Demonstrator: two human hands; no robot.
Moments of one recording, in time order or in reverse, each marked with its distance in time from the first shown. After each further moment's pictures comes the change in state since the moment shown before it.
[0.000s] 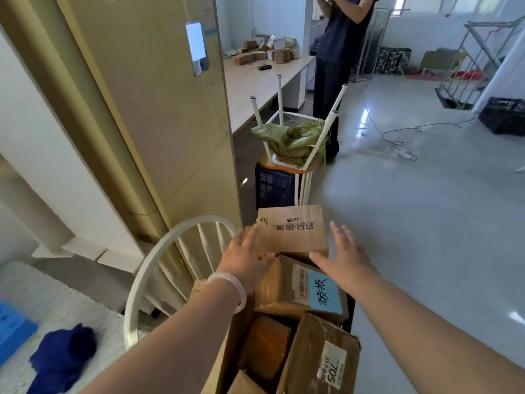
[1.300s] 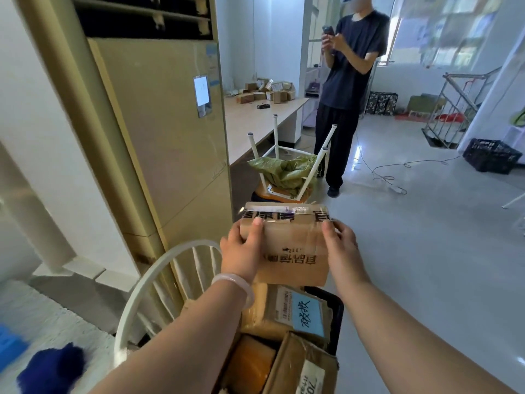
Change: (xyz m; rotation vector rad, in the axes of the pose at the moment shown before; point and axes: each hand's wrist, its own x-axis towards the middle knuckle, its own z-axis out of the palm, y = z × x) left_hand -0.018 0.066 -0.024 -0.814 0.284 0.038; right_hand -0.020 -0.034 -0.051 0.843 0.242 0.007
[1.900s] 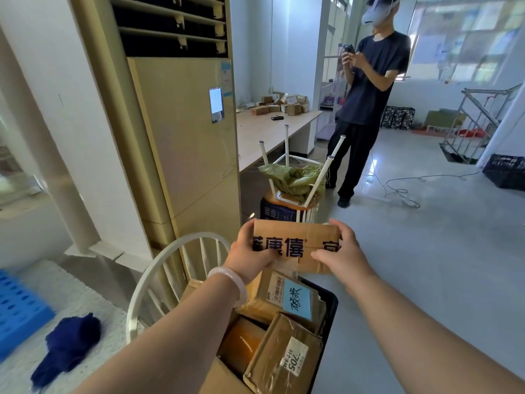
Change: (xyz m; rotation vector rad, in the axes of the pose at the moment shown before) left_hand -0.064 0.002 -0.002 0.192 -0.206 0.030; right_hand -0.023 0.010 -0.052 -0.148 -0.158 -0.041
